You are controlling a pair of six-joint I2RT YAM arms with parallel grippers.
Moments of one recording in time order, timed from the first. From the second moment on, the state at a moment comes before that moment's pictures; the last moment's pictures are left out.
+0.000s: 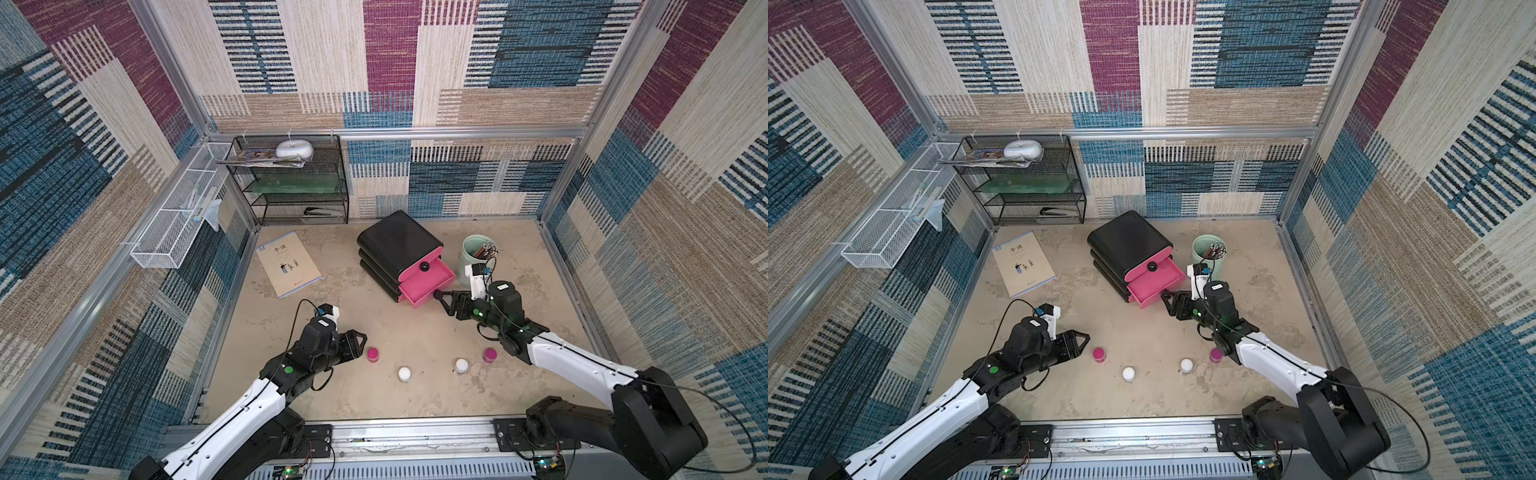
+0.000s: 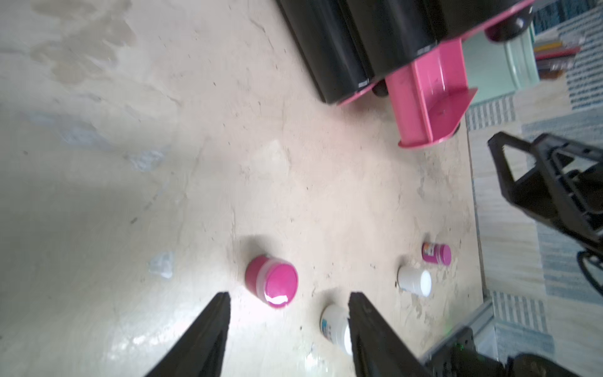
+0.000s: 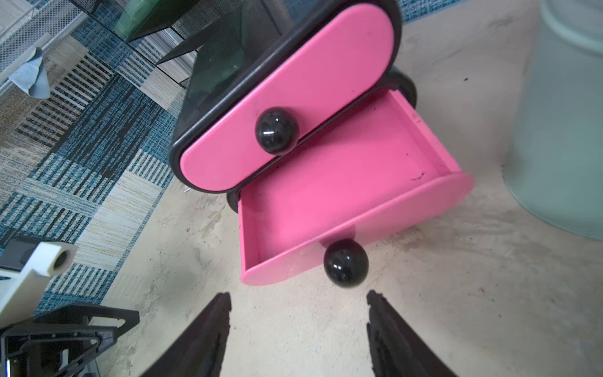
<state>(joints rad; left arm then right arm) -0.56 0.79 0.44 -0.39 0.13 -0.78 0.47 1.14 0.49 0.25 -0.23 0.52</state>
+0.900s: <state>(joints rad) -0.77 1.28 0.62 -0.43 -0.01 -0.60 0.46 0.73 0.30 0.03 -0.07 0.66</state>
